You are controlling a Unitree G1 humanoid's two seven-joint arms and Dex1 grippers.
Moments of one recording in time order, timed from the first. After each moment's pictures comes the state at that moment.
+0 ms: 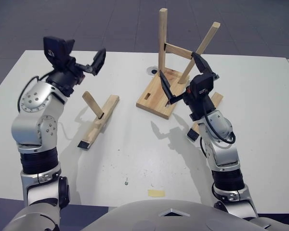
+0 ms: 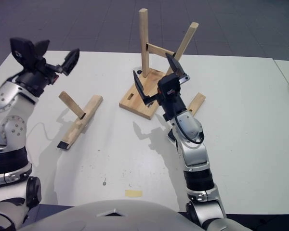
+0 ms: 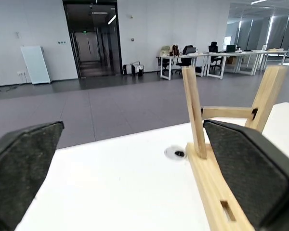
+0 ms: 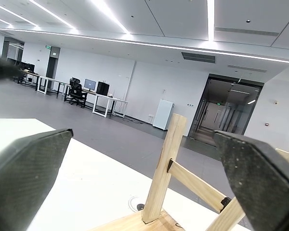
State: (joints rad) left arm -0.29 0.44 0.17 -0.17 -0.42 0.51 -0.32; right arm -0.18 -0.15 0.14 -0.28 0.02 0.01 0.24
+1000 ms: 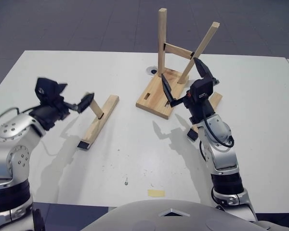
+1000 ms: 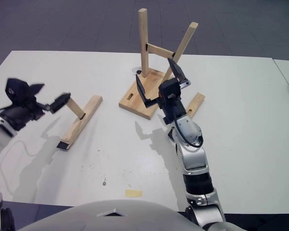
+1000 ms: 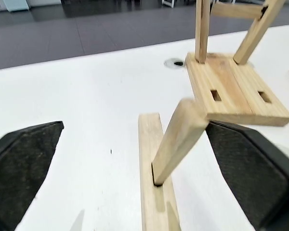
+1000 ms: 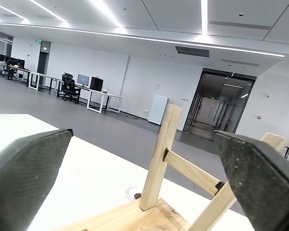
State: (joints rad) left arm 0.05 0.68 0.35 -0.48 -0.57 0.83 -0.47; right arm -0.11 -0.13 0.14 -0.30 -0.01 -0.01 0.21
